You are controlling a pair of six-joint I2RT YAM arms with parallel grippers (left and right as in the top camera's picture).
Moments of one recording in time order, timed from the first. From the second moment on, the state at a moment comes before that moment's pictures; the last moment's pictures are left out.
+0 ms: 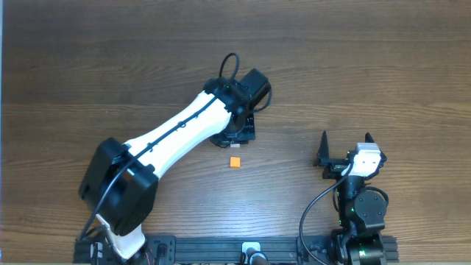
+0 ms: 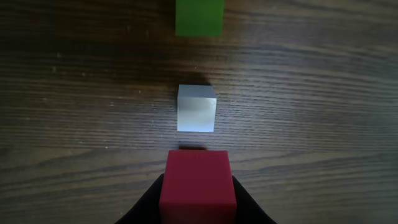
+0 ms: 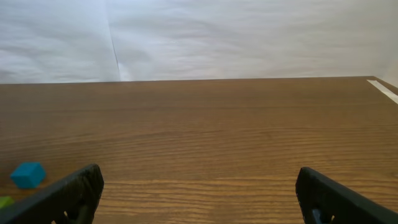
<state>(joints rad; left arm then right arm) -0.73 1.90 1.48 -1.09 0.03 -0.78 0.10 0.02 0.01 -0.06 0.14 0.03</state>
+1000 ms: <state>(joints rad) -0.73 2.01 1.48 -1.05 0.03 -0.76 0.10 0.02 0.01 -0.06 0.14 0.03</state>
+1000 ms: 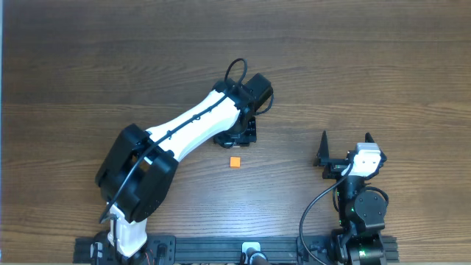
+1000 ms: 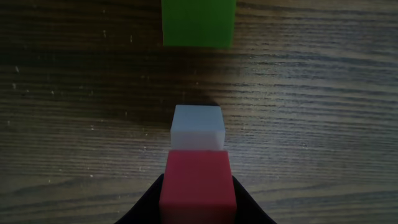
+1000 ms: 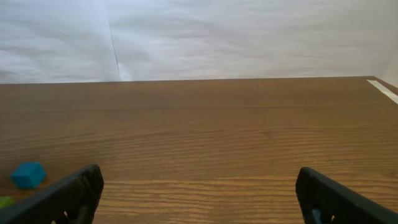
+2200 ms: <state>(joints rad) -0.72 2.03 1.48 -1.04 0.03 -0.76 0.10 0.02 0.01 -0.06 0.14 0.03</state>
